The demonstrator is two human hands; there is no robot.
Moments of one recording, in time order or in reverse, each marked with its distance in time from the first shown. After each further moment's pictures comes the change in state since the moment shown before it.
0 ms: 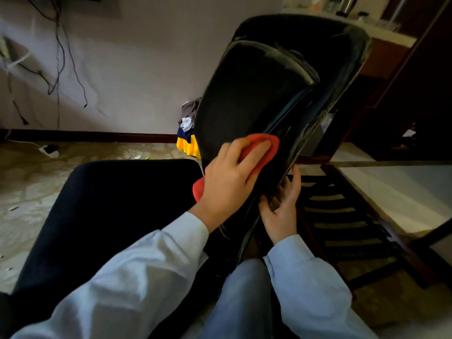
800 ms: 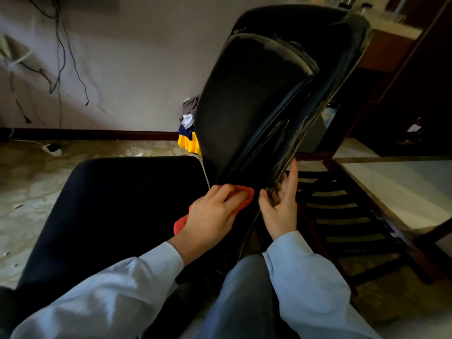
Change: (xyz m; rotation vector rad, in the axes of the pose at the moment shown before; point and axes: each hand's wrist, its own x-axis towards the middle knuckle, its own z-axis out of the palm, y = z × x) left_hand -0.081 -0.019 -0.004 0.176 -0.366 0.020; right_hand 0.000 0.000 -0.001 -0.022 0.002 0.005
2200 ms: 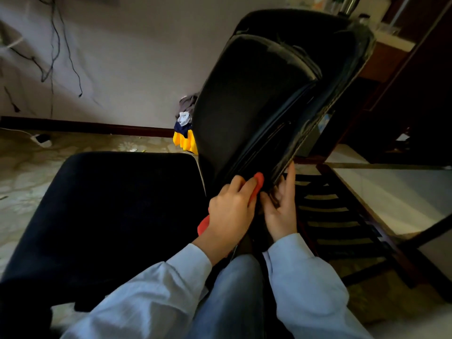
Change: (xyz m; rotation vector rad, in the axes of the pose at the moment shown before) left_hand 0.031 0.046 0.009 -0.146 0.127 -0.324; right_hand 0.002 0.007 -0.009 0.063 -0.080 0.062
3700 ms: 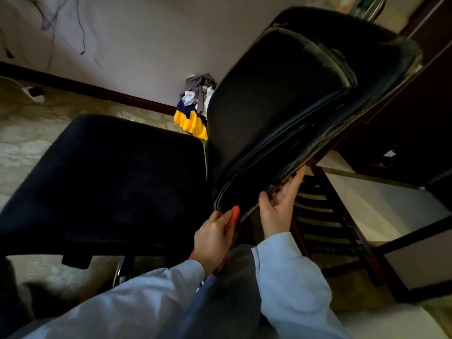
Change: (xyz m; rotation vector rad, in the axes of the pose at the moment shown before) left_hand -0.109 -0.032 0.011 -0.286 -0.296 -0.468; right_hand -0.034 -0.024 0.032 -0.032 0.100 -0.004
